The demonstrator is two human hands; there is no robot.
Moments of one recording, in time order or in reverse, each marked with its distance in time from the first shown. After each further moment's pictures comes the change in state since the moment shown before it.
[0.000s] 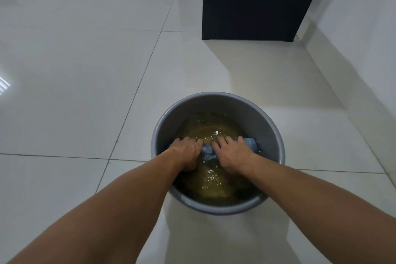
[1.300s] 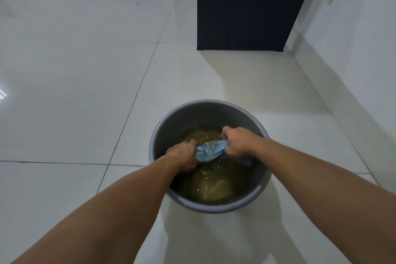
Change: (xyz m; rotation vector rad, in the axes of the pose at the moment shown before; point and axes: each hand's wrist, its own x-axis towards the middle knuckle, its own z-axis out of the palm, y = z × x) left_hand -0.007 0.003 -0.002 -0.410 0.049 -0.158; right_hand -0.021 0.040 -0.047 0.515 -0.042 0.245
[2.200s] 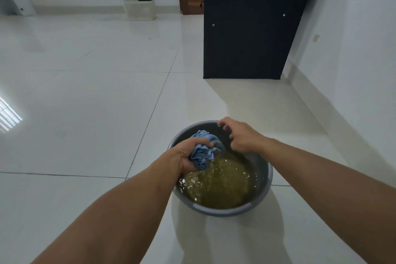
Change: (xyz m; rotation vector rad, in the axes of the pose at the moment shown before) left_hand -0.063 0.021 -0.072 -1.683 -0.375 -0.143; right_hand -0.043 -0.028 -0.057 0.304 0.275 -0.173
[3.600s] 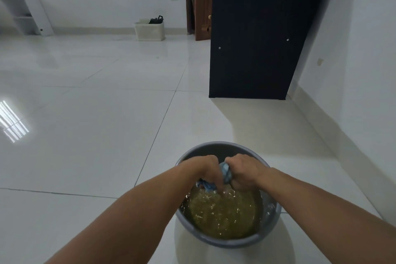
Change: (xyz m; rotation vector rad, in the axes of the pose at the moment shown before) left_hand 0.000 0.030 0.041 1.504 0.175 -0.016; right_hand 0.000 -0.002 0.018 -0.465 -0.114 -0.150
